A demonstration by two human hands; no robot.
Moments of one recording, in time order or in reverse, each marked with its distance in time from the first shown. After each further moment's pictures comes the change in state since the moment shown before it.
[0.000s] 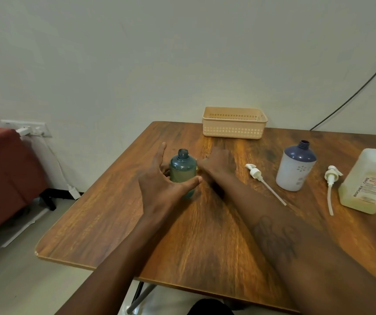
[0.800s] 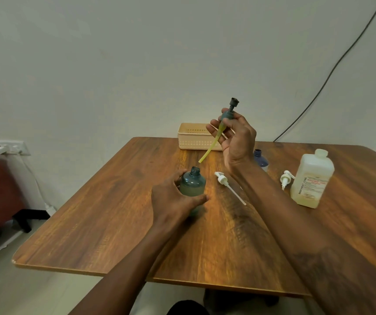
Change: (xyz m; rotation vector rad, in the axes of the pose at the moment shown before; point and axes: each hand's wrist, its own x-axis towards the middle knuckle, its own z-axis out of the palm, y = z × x) left_hand -0.040 0.059 0.046 -0.047 -0.193 0.025; right_hand -0.055 0.009 -0.166 1.685 0.133 -0.130
